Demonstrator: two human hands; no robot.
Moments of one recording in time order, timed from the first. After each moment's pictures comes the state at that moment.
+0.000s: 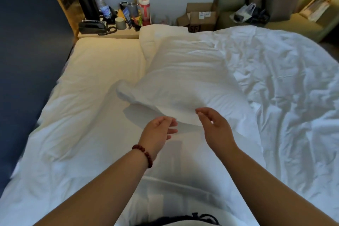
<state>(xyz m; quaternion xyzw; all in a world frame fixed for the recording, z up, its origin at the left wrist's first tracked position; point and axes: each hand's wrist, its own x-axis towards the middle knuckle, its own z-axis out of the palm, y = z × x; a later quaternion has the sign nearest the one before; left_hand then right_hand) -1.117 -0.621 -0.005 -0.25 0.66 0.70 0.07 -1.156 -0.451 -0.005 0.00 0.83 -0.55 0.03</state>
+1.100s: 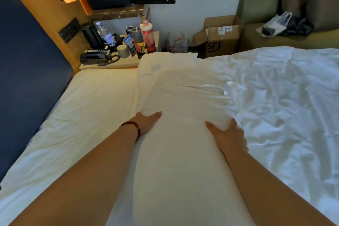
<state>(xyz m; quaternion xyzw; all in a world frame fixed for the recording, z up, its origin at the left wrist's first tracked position) -1.494 -0.685 -0.056 -0.36 0.84 0.35 0.19 -1.530 -0.408 -0.092 0.18 0.91 -0.34 0.16</state>
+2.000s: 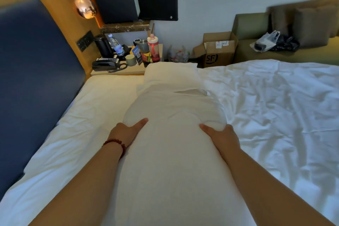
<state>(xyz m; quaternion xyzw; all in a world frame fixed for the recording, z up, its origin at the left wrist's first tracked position) -1.360 -0.699 -0.011 -0.42 0.81 0.41 0.03 -1.459 -0.400 -0.048 0.15 0.85 -0.48 0.15</state>
